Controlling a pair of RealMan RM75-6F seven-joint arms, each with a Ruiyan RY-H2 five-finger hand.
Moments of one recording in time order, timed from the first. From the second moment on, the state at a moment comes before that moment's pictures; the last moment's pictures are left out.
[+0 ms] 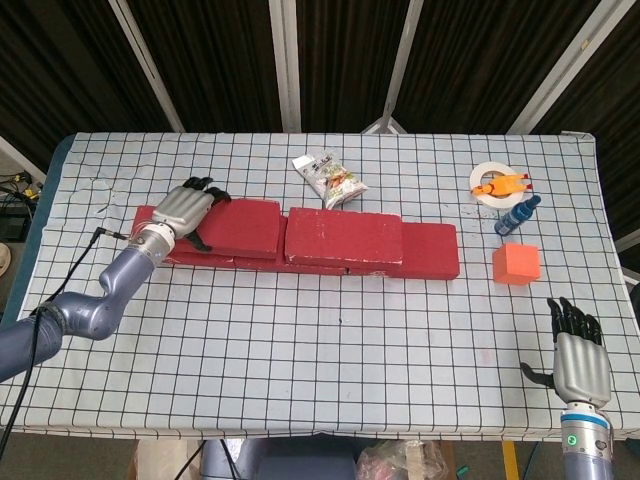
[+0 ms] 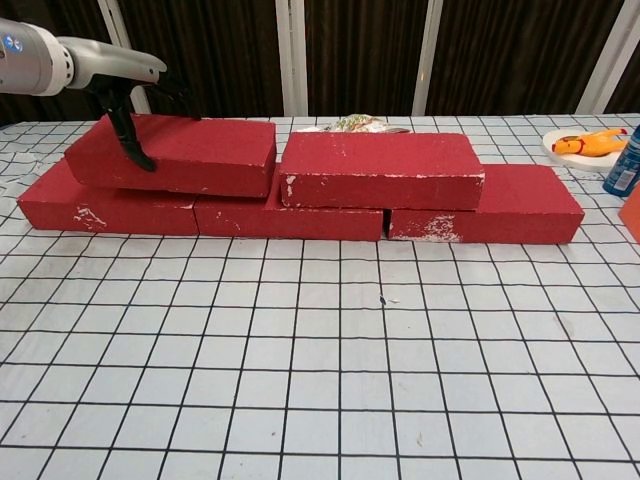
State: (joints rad) left arm -1.06 -1.31 -0.14 -1.24 0.89 0.53 0.19; right arm 0.11 -1.21 0.12 -1.90 -1.07 1.44 -0.44
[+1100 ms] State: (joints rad) left arm -1.08 -1.33 -0.12 -1.25 0.84 0.57 0.22; right arm 0.11 -1.20 0.11 -1.90 -1.07 1.45 -0.43
